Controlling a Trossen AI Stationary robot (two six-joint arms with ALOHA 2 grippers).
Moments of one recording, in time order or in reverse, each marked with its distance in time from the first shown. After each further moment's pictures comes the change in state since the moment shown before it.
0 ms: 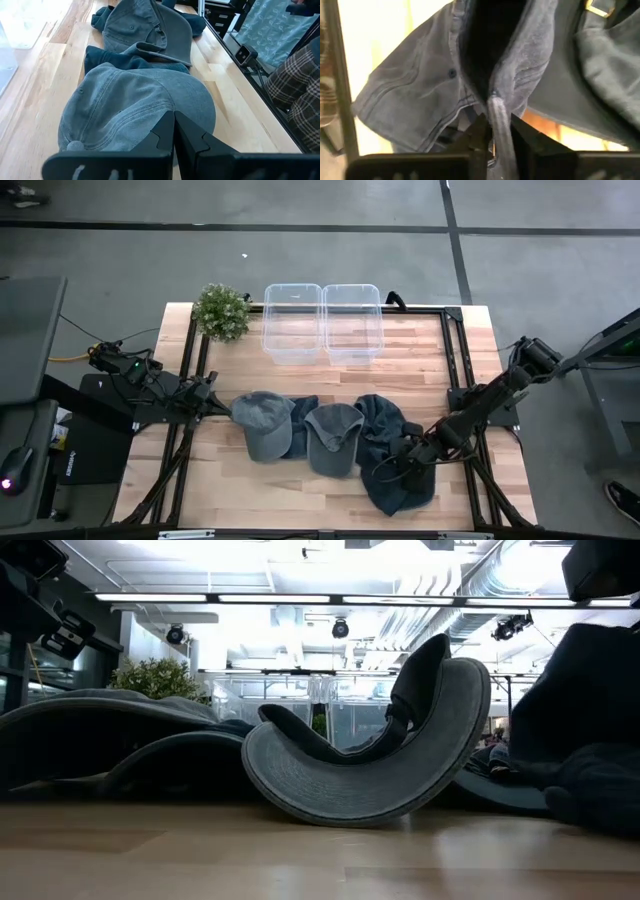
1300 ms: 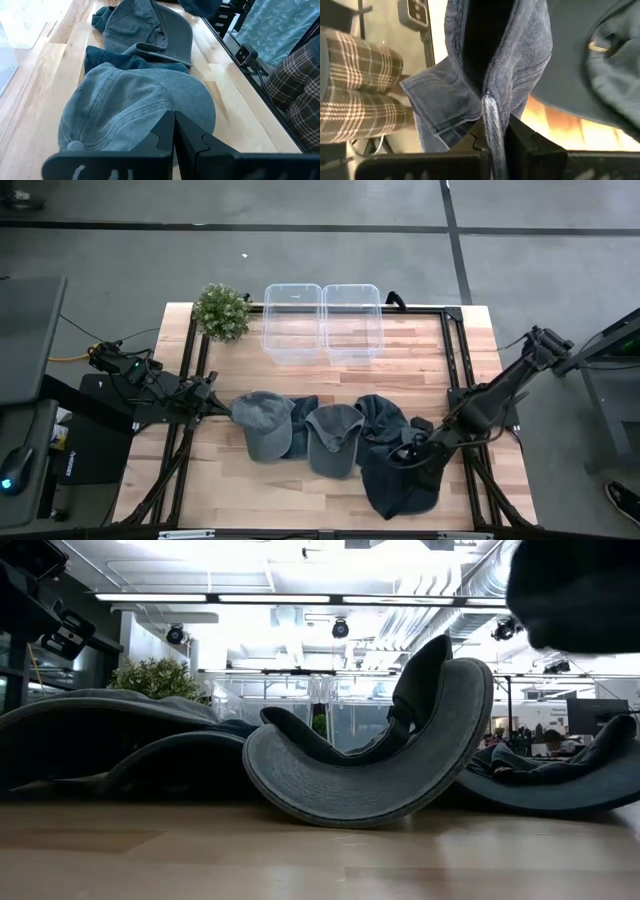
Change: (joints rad) left arm 0.000 0.000 0.000 0.000 0.000 0.000; right arm 0.001 -0.199 0.200 -0.207 -0.001 0.083
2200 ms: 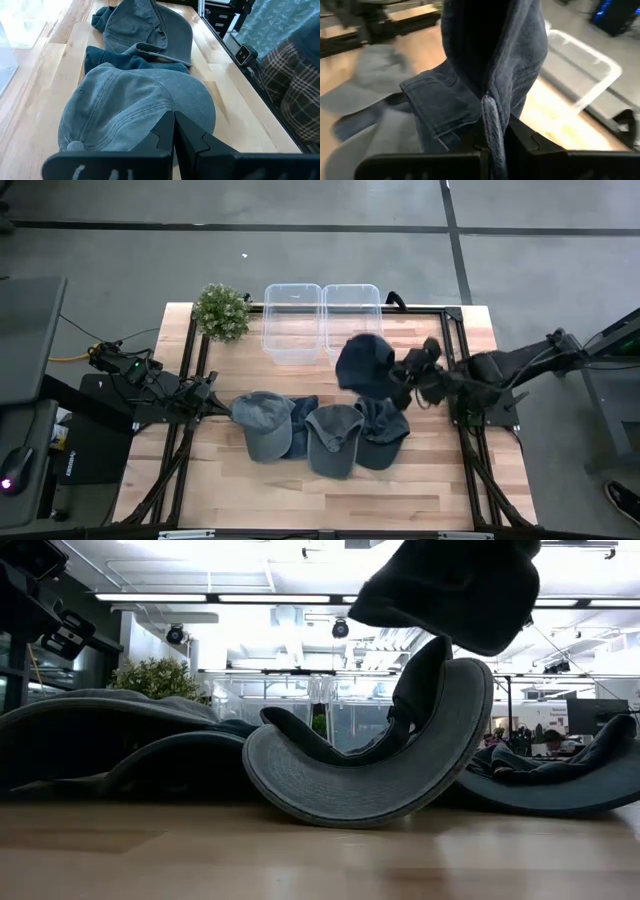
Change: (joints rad) left arm 0.000 0.000 0.000 0.000 0.000 0.000; right arm -0.387 -0.178 0.096 -0.098 0.717 -0.342
